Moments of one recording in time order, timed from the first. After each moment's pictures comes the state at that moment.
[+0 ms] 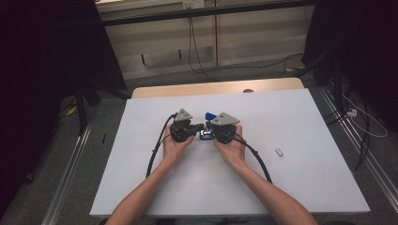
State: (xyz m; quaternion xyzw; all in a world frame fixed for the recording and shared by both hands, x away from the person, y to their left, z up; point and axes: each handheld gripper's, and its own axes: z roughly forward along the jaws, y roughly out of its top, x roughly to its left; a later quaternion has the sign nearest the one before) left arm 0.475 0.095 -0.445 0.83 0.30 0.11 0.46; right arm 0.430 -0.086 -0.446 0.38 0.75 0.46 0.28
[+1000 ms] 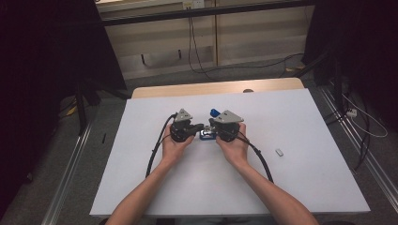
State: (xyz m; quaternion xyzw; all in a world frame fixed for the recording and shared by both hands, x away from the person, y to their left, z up) left arm 0.475 0.096 -0.445 0.83 0.29 0.12 0.46; right arm 0.430 -0.095 -0.438 0.39 0.74 0.46 0.30
